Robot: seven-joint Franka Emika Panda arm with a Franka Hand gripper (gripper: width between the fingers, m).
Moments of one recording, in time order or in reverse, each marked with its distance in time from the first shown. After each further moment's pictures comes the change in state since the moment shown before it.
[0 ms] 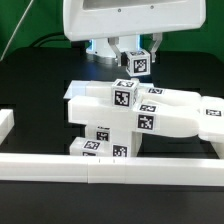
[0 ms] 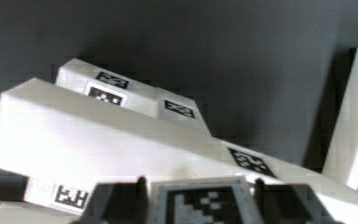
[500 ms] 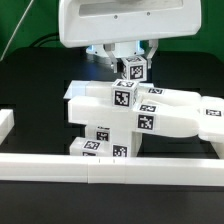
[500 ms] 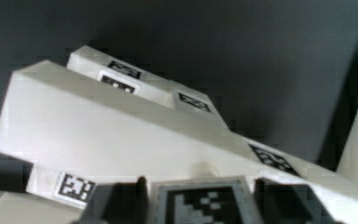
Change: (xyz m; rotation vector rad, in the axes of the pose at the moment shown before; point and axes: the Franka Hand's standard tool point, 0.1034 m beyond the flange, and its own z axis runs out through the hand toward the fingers) arm 0.008 0.008 0.007 -0.011 0.002 -0.040
